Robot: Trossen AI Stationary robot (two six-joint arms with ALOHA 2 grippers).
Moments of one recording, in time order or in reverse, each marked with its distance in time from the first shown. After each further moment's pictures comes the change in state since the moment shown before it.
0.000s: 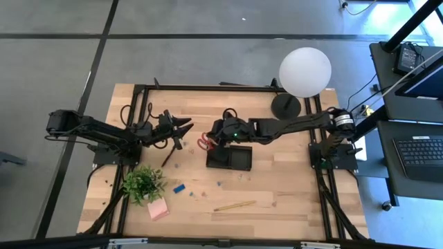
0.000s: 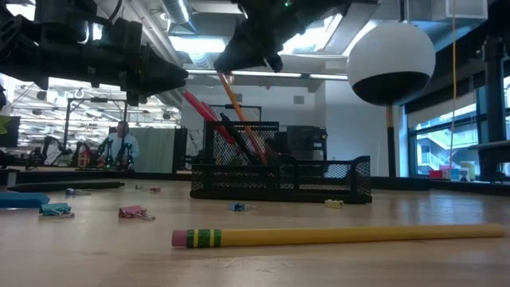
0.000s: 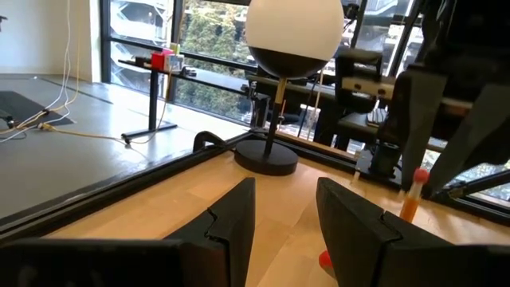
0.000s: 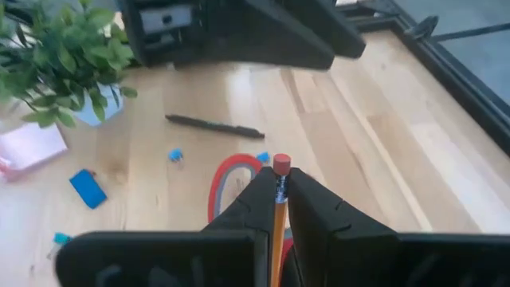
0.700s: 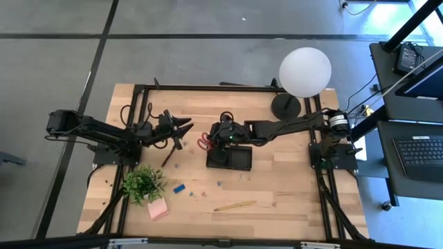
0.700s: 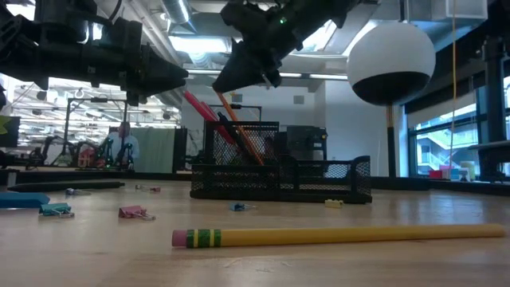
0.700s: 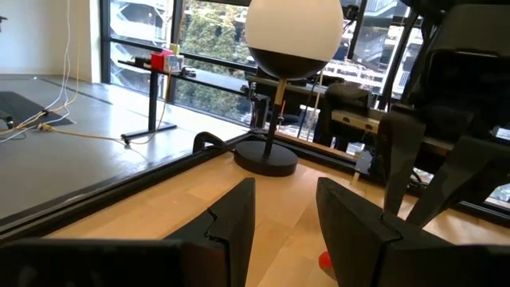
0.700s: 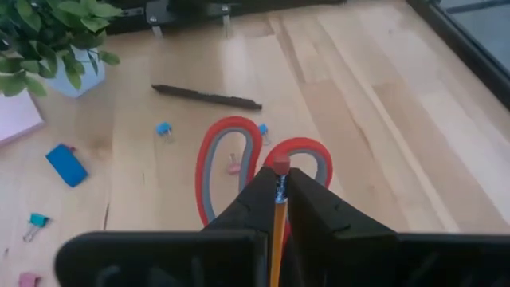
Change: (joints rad) left arm 0.000 0.000 0.000 0.003 0.000 0.000; right arm 0.000 0.054 0.000 -0.019 0.000 0.021
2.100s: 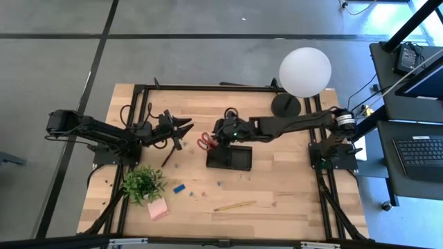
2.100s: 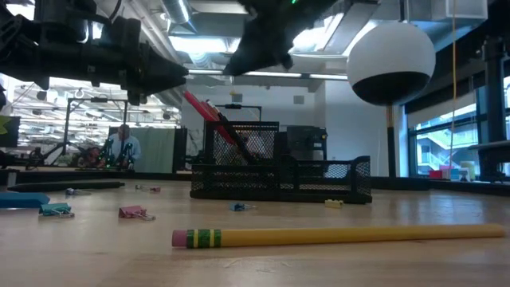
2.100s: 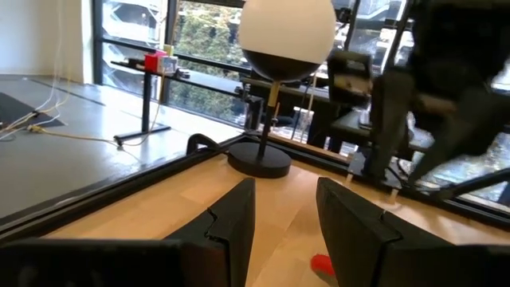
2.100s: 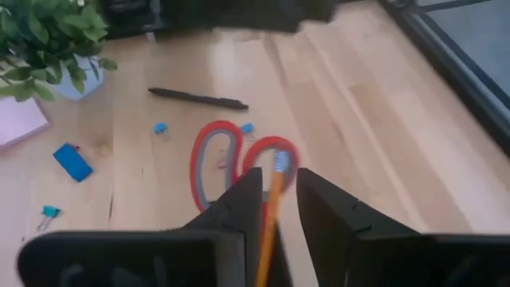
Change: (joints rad) left arm 0.000 0.000 0.000 0.009 0.025 -0.003; right arm -0.008 -0.093 0.036 -0.158 0.027 0.005
